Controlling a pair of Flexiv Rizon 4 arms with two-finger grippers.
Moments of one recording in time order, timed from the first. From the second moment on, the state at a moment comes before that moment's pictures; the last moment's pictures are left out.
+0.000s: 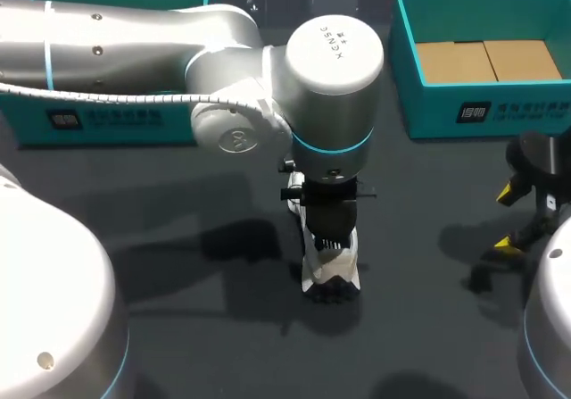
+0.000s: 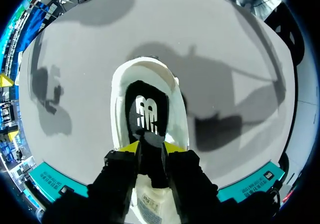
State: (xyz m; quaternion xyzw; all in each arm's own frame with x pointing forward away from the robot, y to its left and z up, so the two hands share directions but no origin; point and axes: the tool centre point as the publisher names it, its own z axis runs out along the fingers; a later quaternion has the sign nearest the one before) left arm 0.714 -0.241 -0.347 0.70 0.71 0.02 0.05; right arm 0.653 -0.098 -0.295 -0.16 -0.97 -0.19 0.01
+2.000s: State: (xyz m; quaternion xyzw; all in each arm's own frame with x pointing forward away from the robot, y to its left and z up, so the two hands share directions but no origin) left arm 0.783 -0.228 -0.324 0.64 0.76 0.01 0.06; right arm 0.653 -0.098 -0.295 -0.16 -0.97 -0.19 0.01
